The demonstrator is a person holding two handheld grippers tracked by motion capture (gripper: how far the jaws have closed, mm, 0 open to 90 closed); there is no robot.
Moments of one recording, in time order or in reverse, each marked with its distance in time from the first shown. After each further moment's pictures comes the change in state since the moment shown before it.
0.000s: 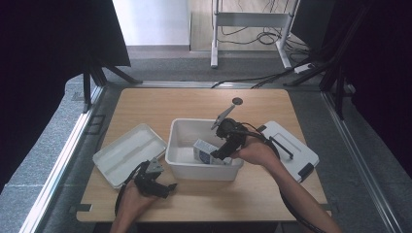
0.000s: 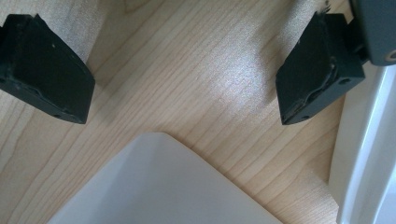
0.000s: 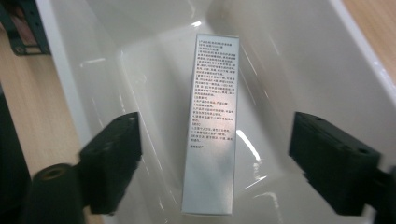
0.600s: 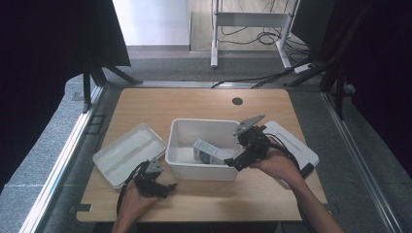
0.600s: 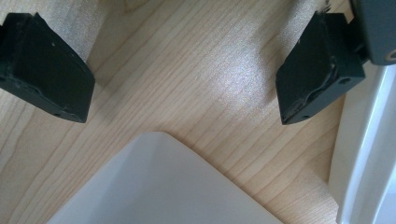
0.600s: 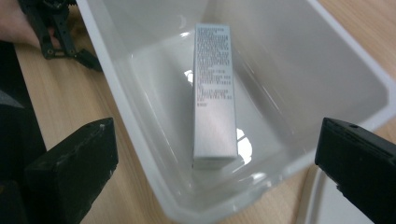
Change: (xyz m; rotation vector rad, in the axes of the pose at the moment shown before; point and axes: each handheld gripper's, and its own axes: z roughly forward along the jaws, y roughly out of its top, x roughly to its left) left arm 0.000 0.000 0.000 -0.001 -0.003 -0.001; right arm 0.008 -0.056 -0.034 -0.151 -0.018 0.074
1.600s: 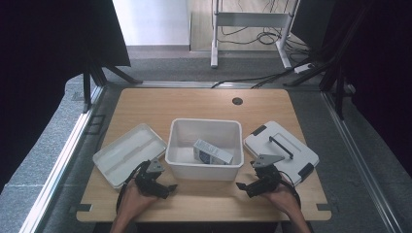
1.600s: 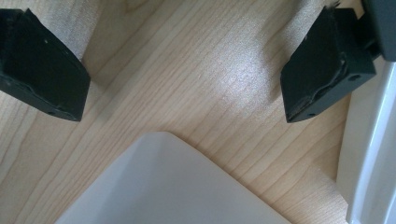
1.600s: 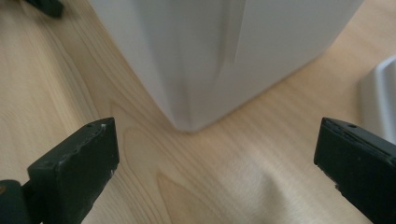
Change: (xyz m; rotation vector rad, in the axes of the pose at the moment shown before) left arm 0.001 0.002 0.001 0.013 -0.017 0.022; right arm 0.003 -0.134 0.061 -0.163 -0.038 0.121
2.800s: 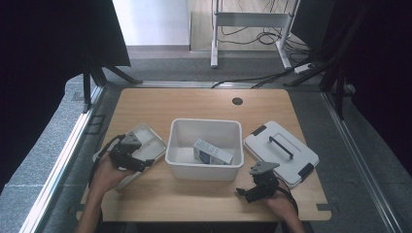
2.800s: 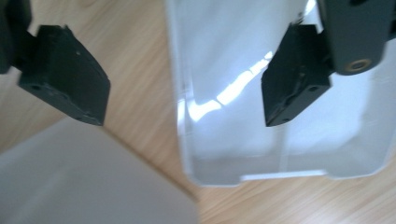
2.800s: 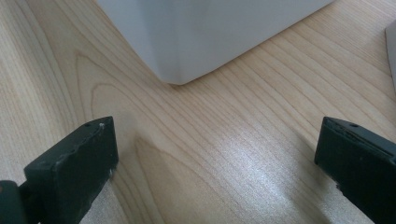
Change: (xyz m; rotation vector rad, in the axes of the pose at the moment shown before) left arm 0.082 0.036 -0.075 0.076 0.083 -0.005; right arm 0.001 -0.023 0.018 0.063 -0.045 -0.018
